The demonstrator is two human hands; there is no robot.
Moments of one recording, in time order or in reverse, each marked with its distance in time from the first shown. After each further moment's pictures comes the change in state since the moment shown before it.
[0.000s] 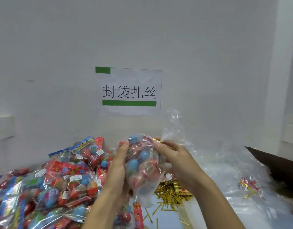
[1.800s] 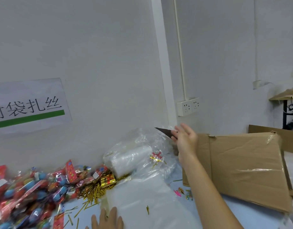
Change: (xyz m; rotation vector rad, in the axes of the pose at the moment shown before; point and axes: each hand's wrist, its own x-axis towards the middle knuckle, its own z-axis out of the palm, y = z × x) left_hand -0.017 -0.135 0.117 1.495 -0.765 -0.902; right_hand -0.118 -0.022 -0.260 0.306 1.089 -0.140
